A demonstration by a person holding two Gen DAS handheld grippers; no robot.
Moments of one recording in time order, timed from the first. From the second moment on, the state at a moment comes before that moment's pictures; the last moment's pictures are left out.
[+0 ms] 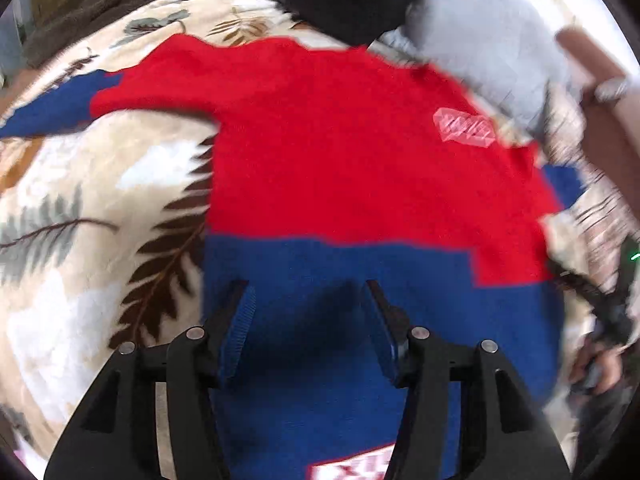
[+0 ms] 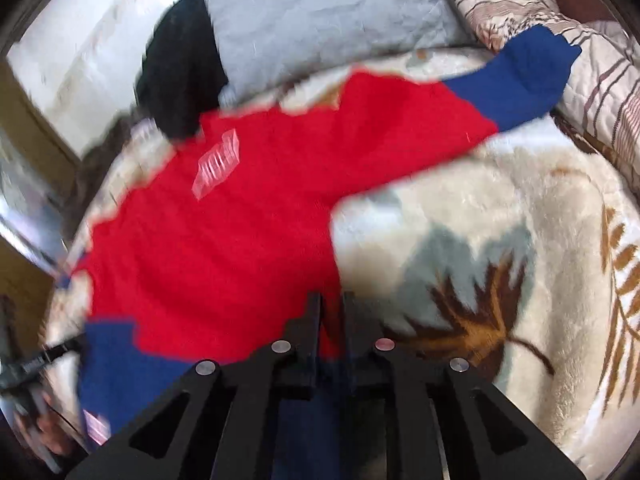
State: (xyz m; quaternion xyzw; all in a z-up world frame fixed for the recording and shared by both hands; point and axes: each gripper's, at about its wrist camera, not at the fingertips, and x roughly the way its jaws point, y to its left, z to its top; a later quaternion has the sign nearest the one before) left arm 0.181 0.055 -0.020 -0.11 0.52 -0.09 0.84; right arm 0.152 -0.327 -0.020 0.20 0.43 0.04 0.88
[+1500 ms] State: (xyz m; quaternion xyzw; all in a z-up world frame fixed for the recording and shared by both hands) left arm 0.305 0.042 -0.039 -0.07 0.49 -0.05 0.87; right arm 0.238 -0.525 0.006 0.34 0.29 -0.21 0.87
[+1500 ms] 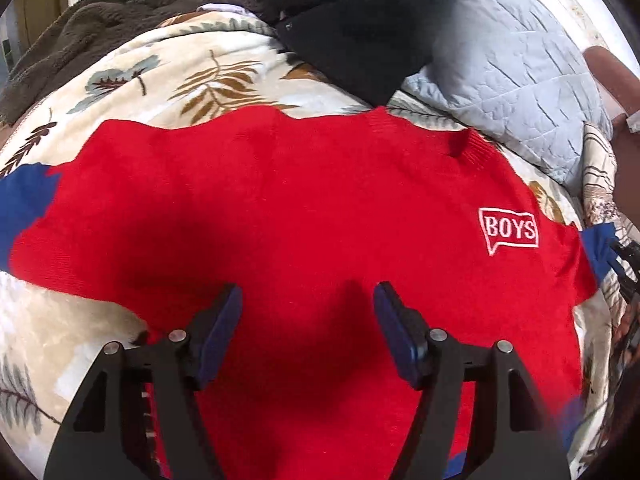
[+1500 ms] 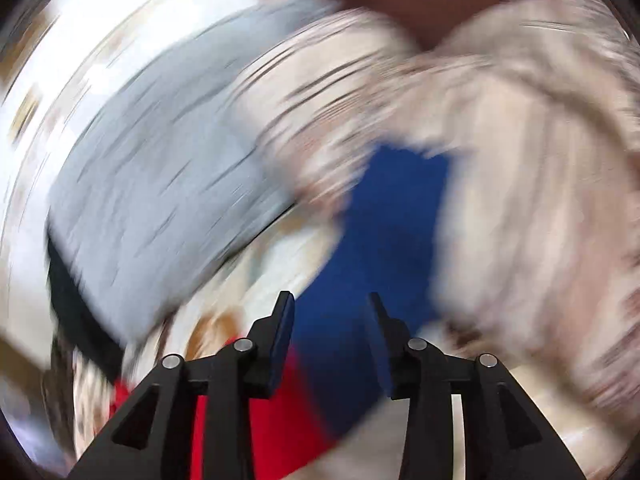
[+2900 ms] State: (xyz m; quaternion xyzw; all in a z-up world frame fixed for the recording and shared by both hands) left arm 0.313 0.044 -0.037 -0.17 0.49 -0.12 0.84; right arm 0.263 -0.421 0.049 0.24 0.29 -0.05 0.93
